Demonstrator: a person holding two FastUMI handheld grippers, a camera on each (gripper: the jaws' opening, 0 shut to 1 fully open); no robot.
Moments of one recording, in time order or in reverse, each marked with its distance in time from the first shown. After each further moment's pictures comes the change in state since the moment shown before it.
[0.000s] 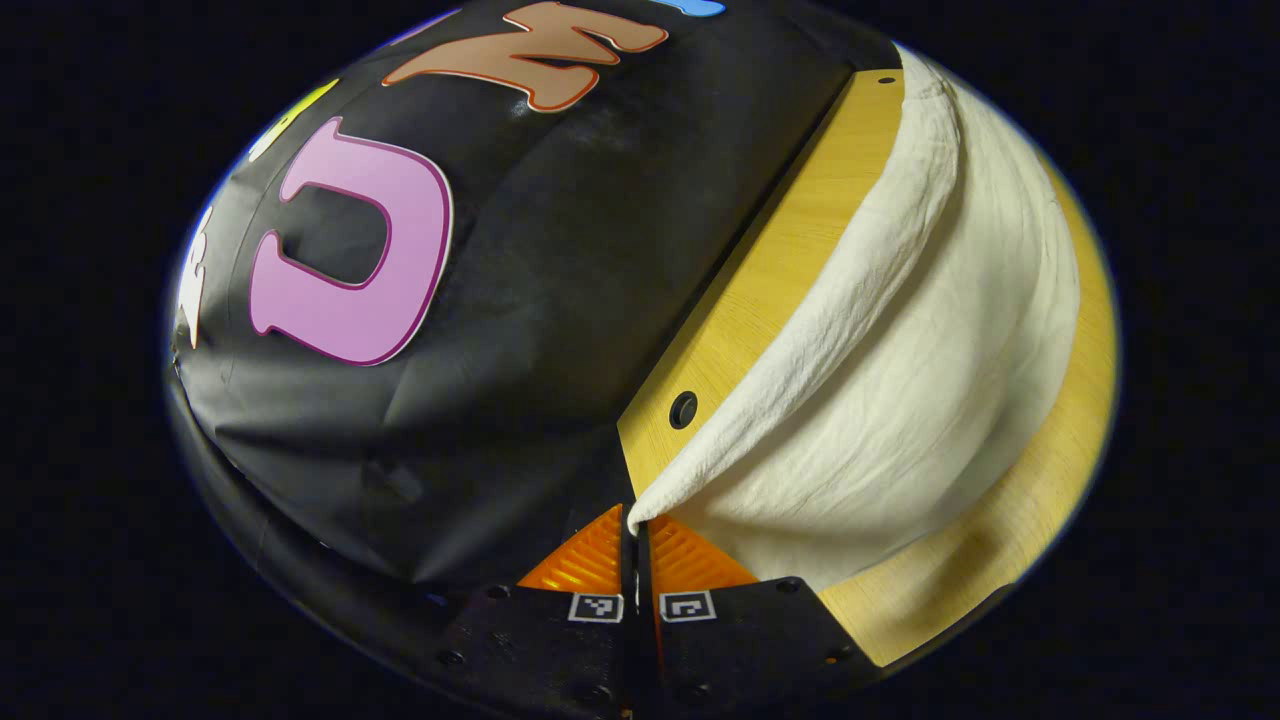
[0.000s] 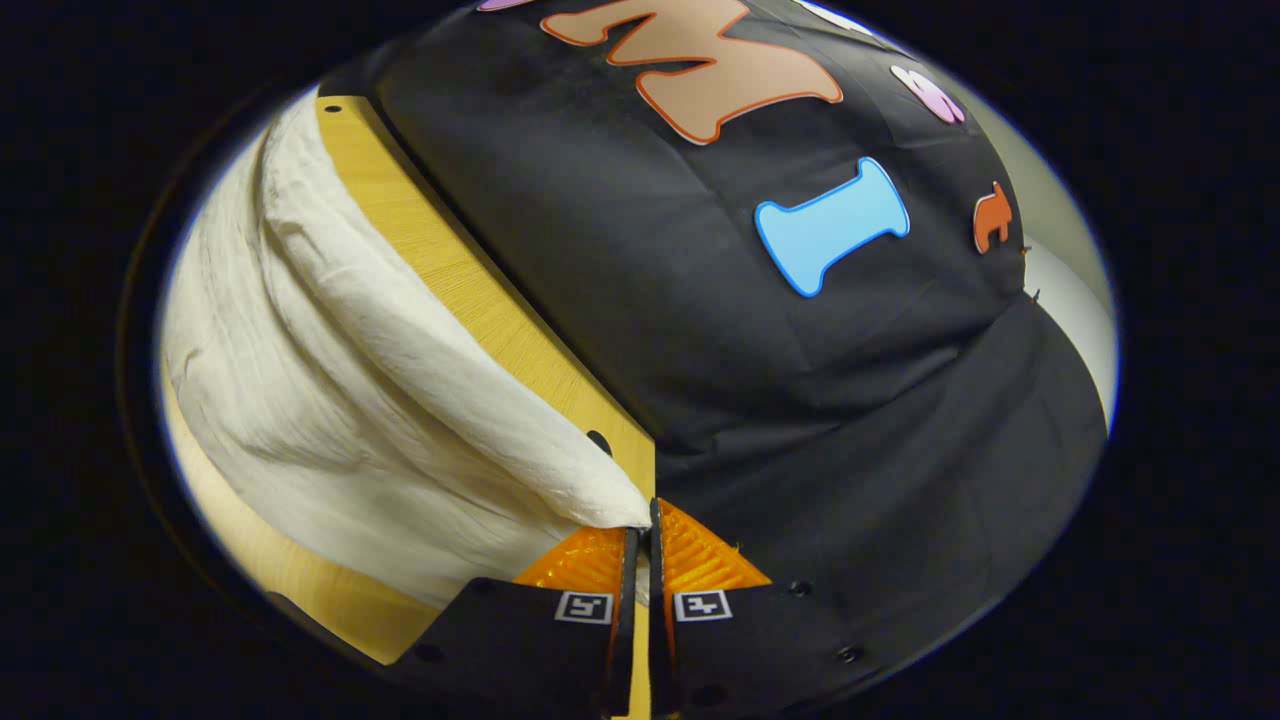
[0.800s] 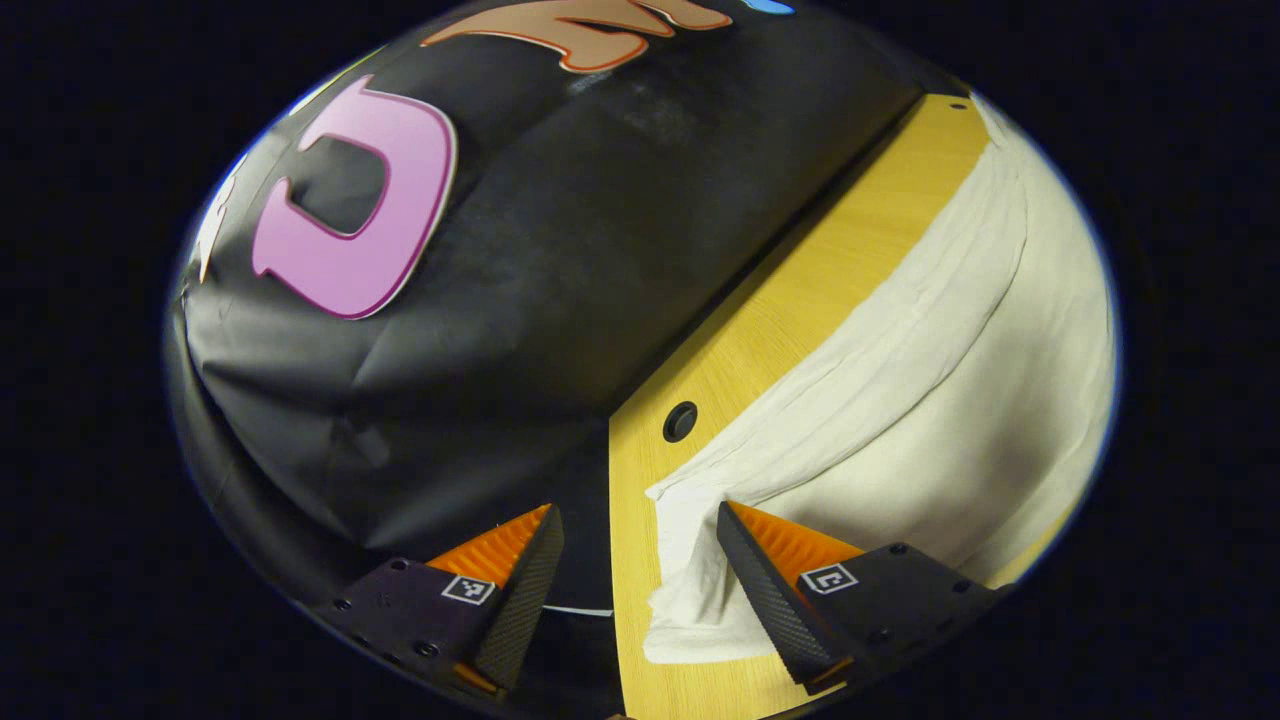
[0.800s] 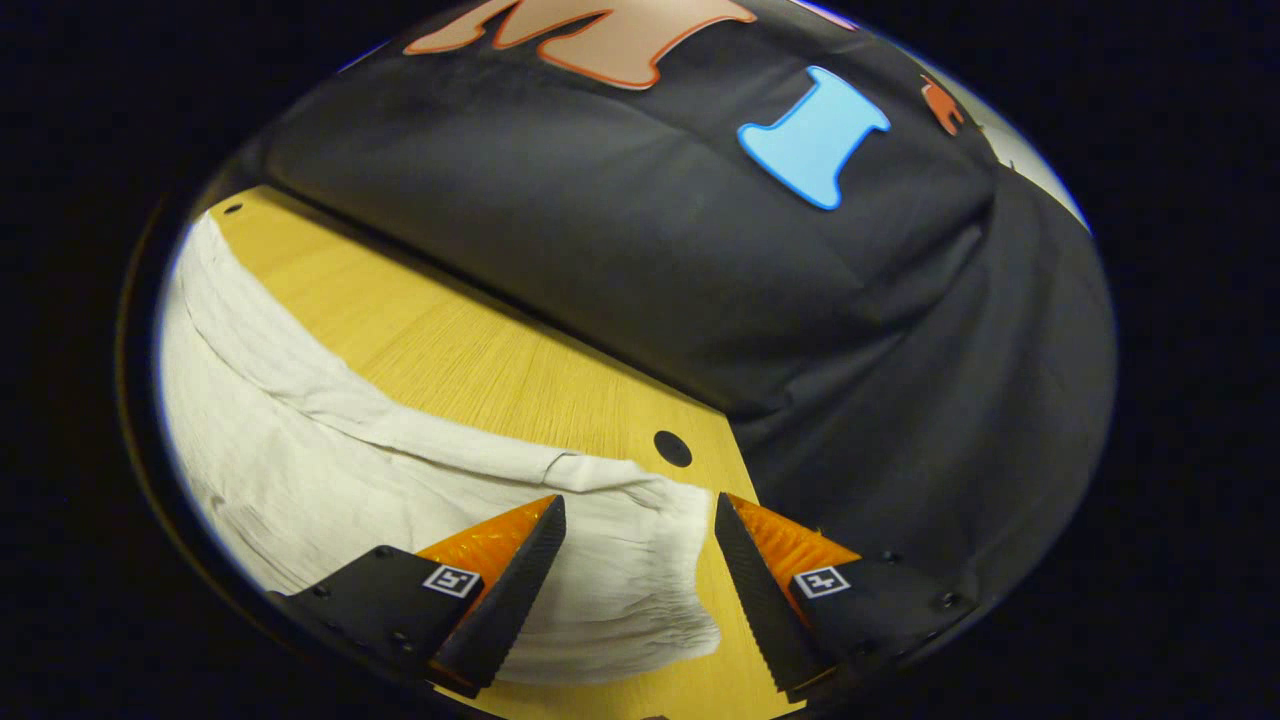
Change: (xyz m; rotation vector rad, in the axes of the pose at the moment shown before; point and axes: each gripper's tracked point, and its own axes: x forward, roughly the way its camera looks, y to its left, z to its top) left arm 0.034 -0.008 0.011 -0.225 -0.010 0.080; right arm 0.039 0.042 0.010 0.368 0.076 0.079
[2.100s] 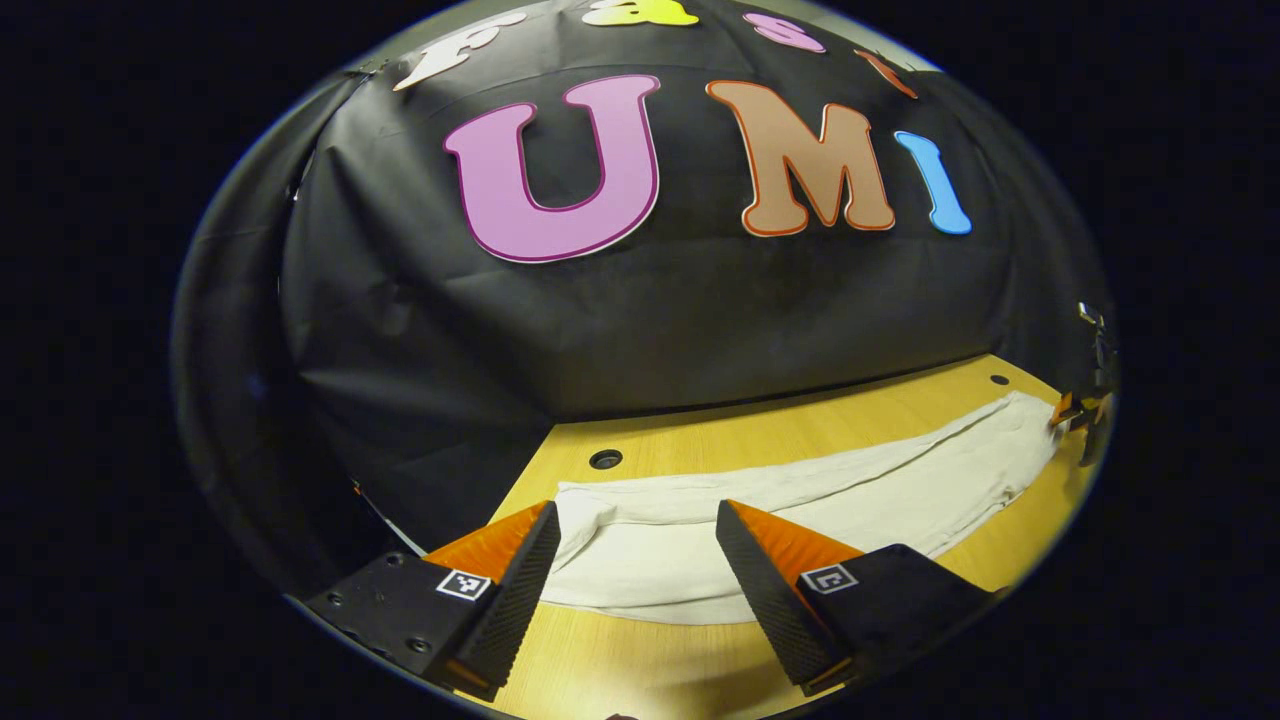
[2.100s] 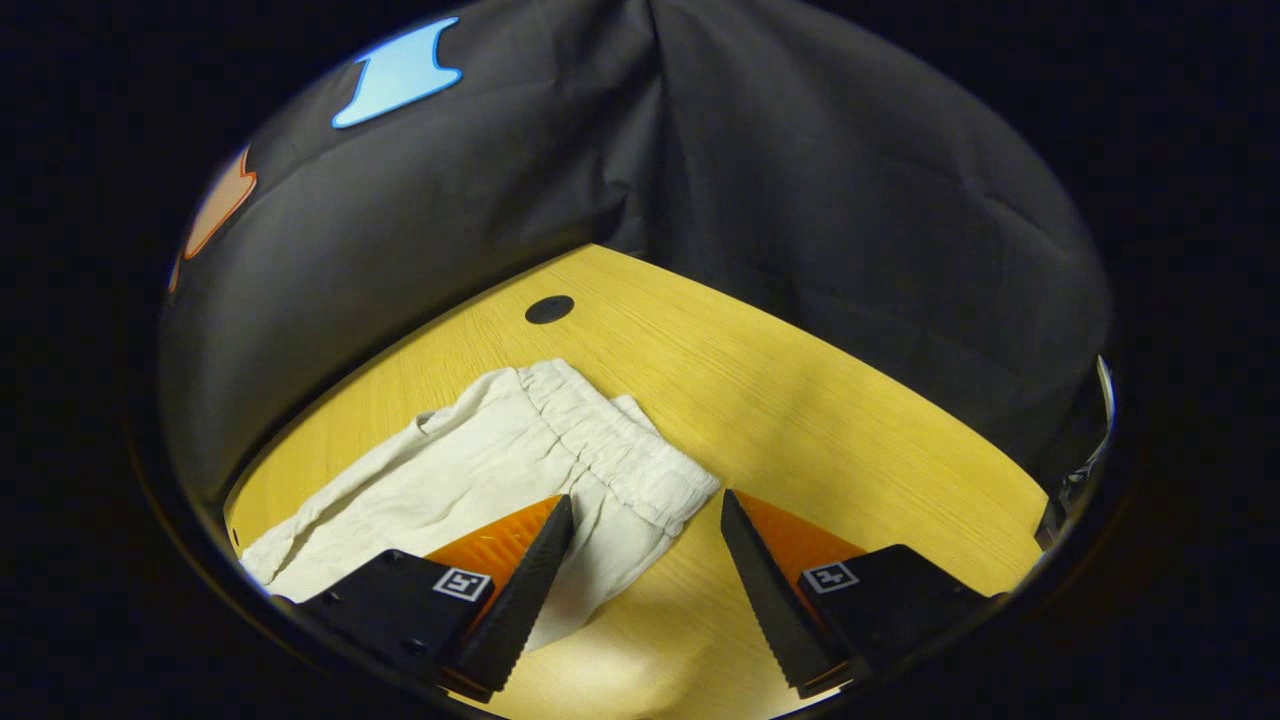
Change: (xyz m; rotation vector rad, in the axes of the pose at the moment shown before) left arm -0.066 0.029 0.069 -0.654 -0.166 -0.135; right arm -0.007 0.010 -0.095 0.878 0.450 -0.085
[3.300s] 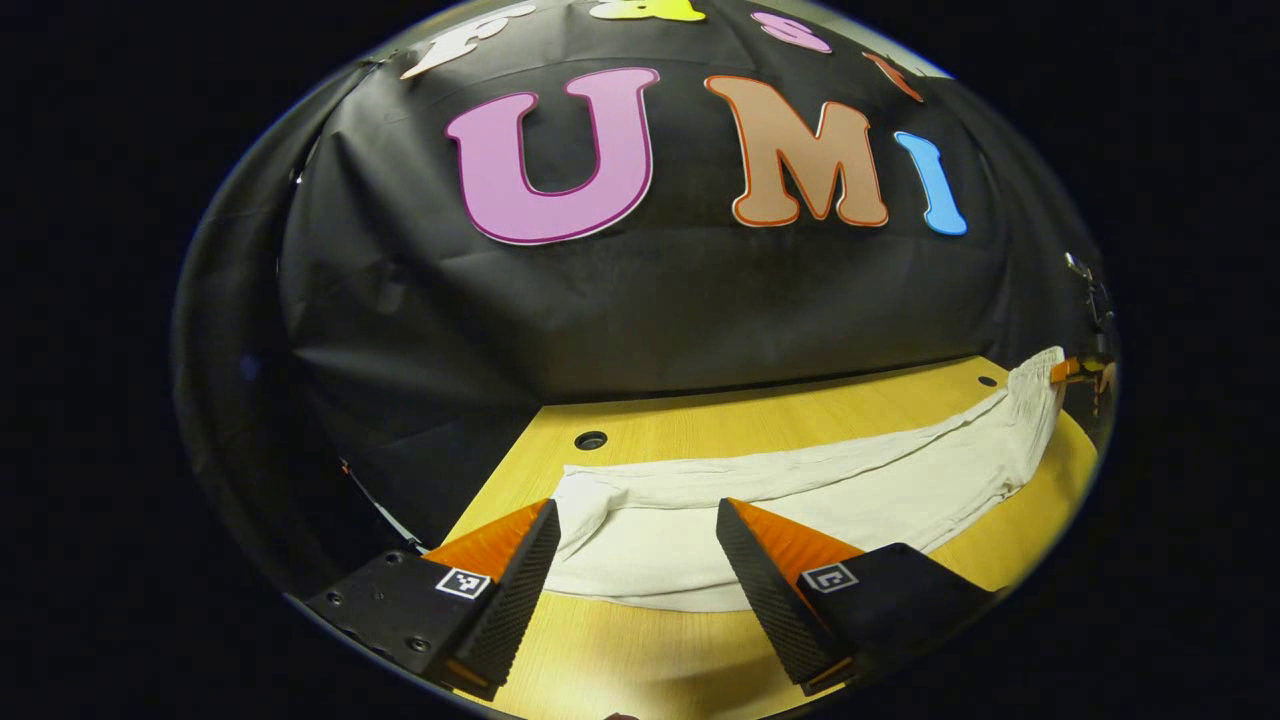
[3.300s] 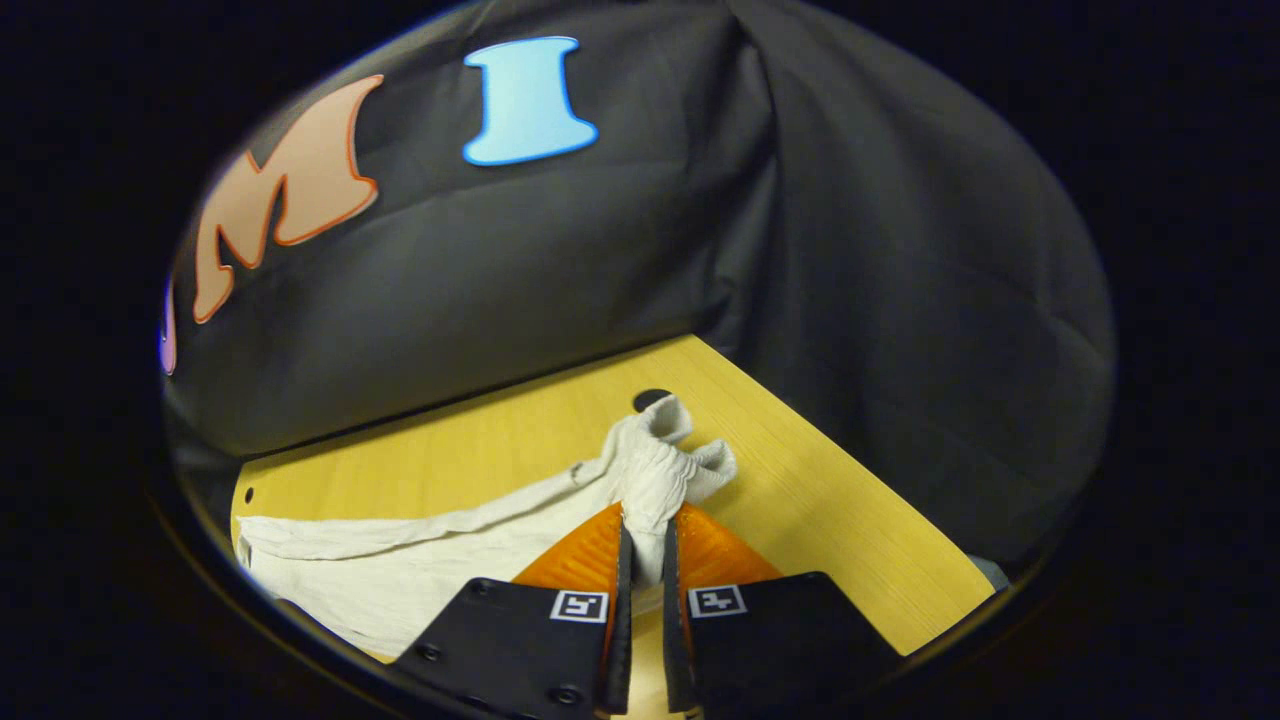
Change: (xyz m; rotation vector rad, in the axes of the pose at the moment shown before) left arm -0.013 -0.005 -0.012 -0.052 0.032 -0.018; right arm -0.078 0.032 0.074 -0.209 -0.219 0.242
